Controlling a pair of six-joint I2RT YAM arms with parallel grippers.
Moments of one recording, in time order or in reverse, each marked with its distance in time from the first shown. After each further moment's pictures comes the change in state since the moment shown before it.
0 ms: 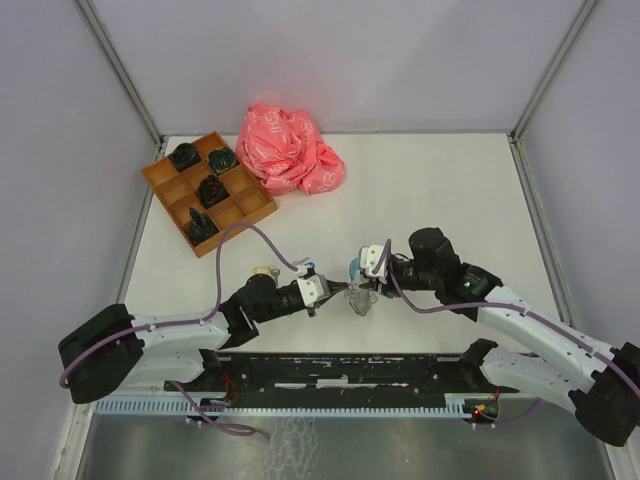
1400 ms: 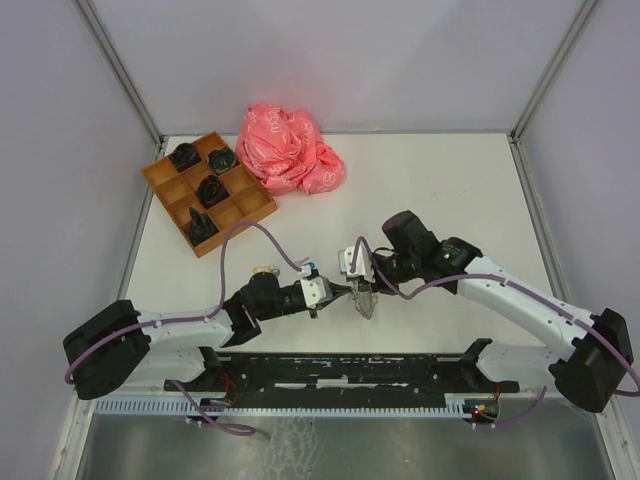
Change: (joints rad) left arm 0.004 0.039 0.015 0.021 0.071 0.000; right arm 0.034 0.220 0.262 -0.355 -0.056 -0.167
